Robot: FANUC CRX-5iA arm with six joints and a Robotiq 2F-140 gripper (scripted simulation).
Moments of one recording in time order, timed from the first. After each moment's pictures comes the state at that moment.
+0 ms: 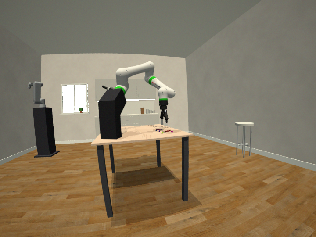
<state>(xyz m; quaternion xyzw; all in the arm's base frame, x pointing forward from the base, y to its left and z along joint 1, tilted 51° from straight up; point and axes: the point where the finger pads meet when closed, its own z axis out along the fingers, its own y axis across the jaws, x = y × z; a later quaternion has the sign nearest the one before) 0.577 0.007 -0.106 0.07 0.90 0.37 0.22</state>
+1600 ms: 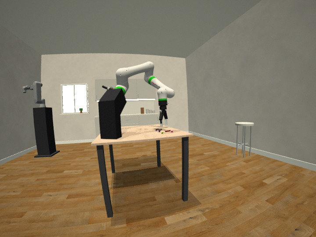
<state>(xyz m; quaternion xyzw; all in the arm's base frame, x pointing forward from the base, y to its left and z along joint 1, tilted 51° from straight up) 0.577 0.016 -0.098 0.36 0.82 0.43 0.09</state>
